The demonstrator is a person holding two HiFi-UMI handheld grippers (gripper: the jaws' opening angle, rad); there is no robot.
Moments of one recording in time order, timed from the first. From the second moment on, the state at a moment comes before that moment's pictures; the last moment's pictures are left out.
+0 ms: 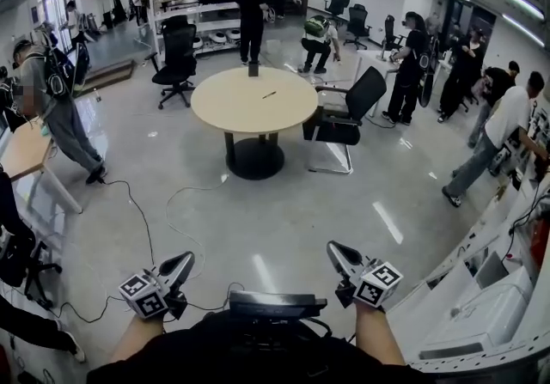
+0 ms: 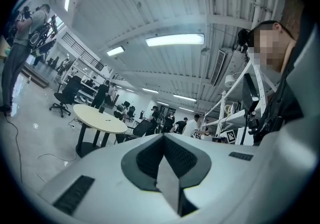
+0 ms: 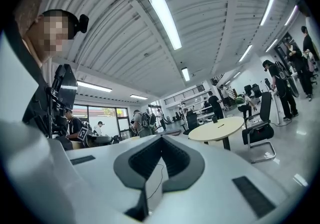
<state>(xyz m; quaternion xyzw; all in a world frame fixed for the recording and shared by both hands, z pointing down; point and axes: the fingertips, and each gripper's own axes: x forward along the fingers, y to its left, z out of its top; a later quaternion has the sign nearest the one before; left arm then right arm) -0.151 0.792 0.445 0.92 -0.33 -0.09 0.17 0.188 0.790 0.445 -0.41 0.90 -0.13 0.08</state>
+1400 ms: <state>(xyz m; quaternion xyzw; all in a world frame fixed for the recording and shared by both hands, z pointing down) -0.232 0.402 0.441 0.93 -0.30 -0.09 0.17 0.164 0.442 0.416 -0.47 0.87 -0.12 0.09</state>
